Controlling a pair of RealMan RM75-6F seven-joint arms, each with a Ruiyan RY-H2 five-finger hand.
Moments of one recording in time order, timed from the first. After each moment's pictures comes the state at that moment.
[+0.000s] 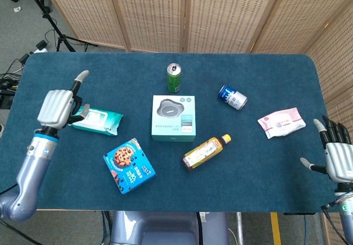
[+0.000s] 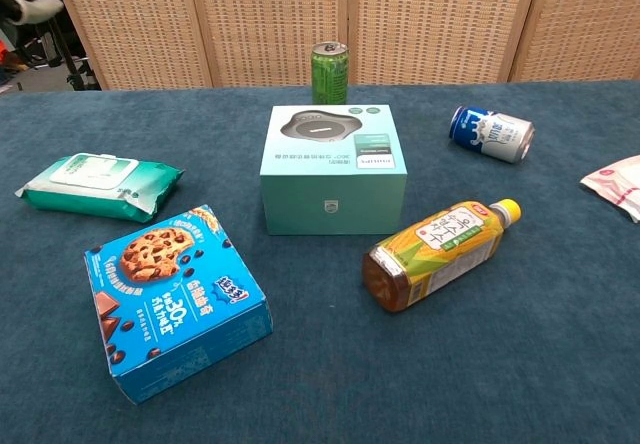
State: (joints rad) left arm -0.59 -1.15 -0.40 -1.78 1.03 1.05 0.25; right arm 0.18 -1.10 0.15 -1.53 -1.38 1.39 0.02
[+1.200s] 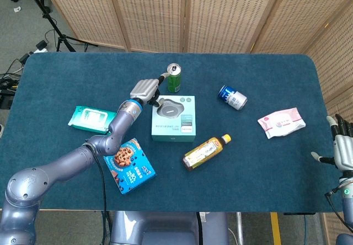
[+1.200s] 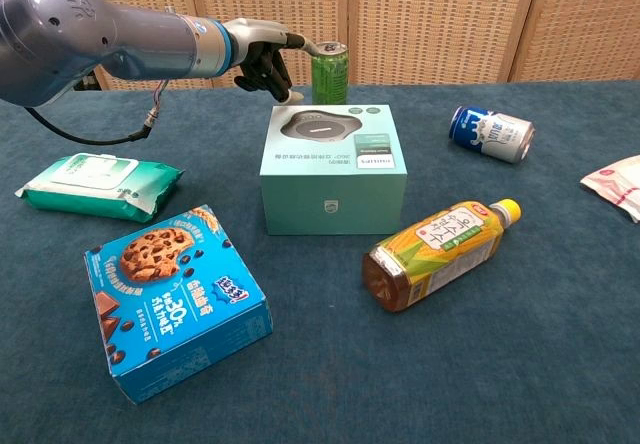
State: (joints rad) left arm -1.25 -1.74 -0.41 -0.83 0.68 0.42 0.14; right arm 0.24 -1.17 0.20 -1.35 -1.16 1.19 -0.01
